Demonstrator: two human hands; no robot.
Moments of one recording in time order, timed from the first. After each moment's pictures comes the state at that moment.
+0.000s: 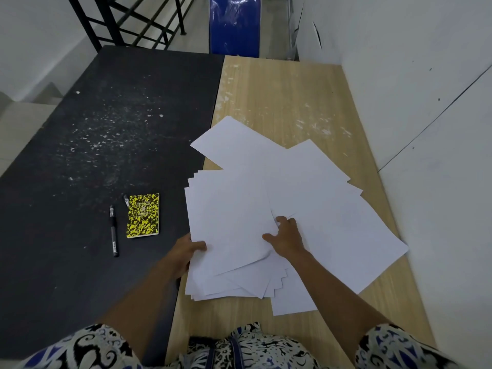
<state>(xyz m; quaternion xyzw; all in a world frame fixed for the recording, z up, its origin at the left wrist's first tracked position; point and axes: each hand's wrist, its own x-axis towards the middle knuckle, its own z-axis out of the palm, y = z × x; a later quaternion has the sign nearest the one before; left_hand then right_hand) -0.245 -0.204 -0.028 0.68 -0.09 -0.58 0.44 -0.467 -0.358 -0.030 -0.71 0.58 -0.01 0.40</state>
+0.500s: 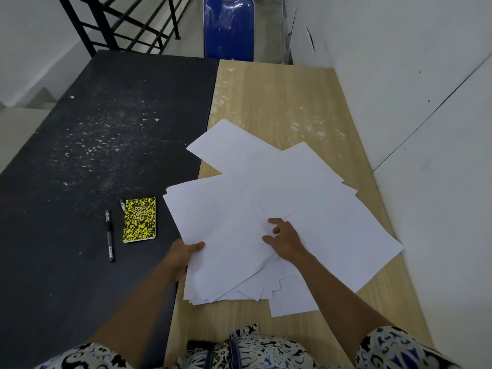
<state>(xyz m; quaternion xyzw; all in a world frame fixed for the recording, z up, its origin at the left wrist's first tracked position) -0.246 -0.201 -0.026 0.65 -0.06 -0.57 0.50 -0.478 -0.360 -0.029 -0.70 0.55 -0.05 0.46</state>
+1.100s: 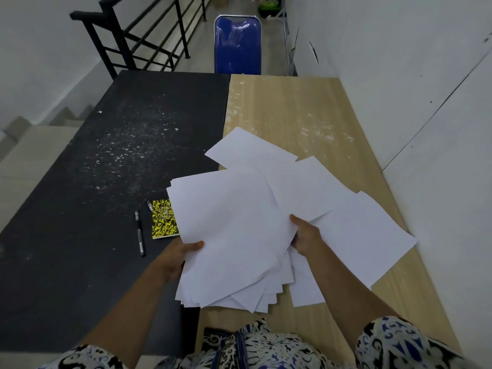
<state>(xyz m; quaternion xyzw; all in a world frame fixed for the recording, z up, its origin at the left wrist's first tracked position) -0.207 -0.151 0.012 0.63 -0.10 -0.58 0.50 -0.461 -0.346 -0.009 -0.19 0.60 -0.30 0.72</state>
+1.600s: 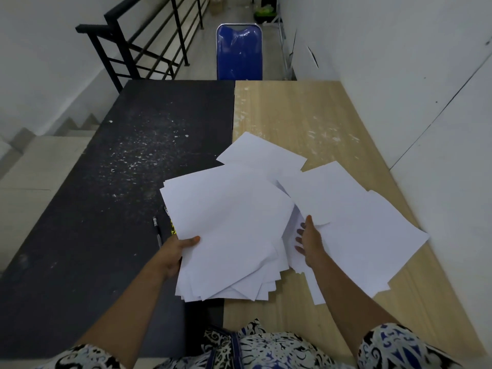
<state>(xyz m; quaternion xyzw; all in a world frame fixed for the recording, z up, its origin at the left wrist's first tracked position) -0.151 -0.129 0.033 0.62 -0.10 -0.58 0.52 -0.433 -0.303 -0.004 -0.32 0.65 -0.26 0.64</state>
